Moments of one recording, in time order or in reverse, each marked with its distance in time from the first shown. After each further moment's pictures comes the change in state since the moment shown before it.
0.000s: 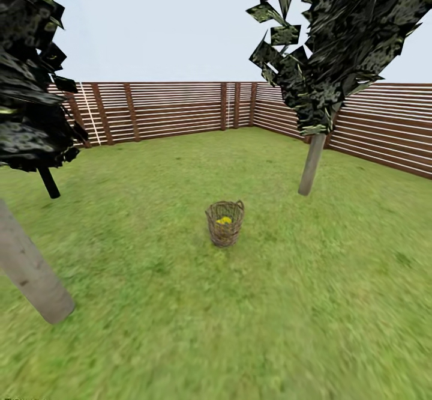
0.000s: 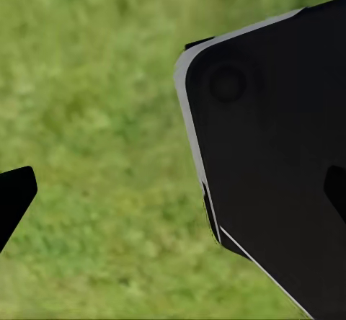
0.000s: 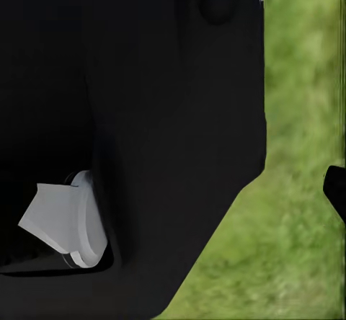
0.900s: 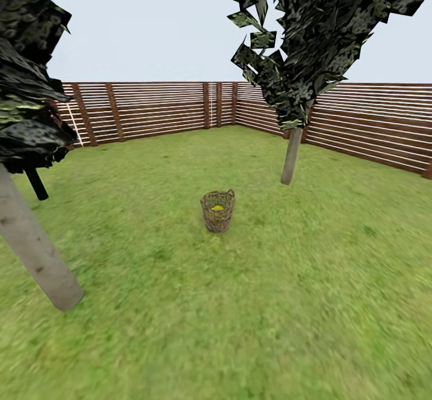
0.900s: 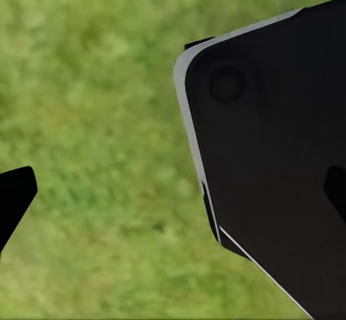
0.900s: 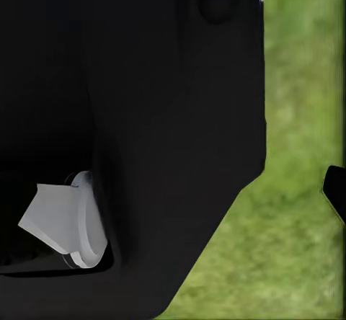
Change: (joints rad) left arm 0.000 0.000 0.000 0.000 0.000 0.000 -0.001; right arm 0.000 0.000 0.000 -0.001 -0.001 0.000 0.000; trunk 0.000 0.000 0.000
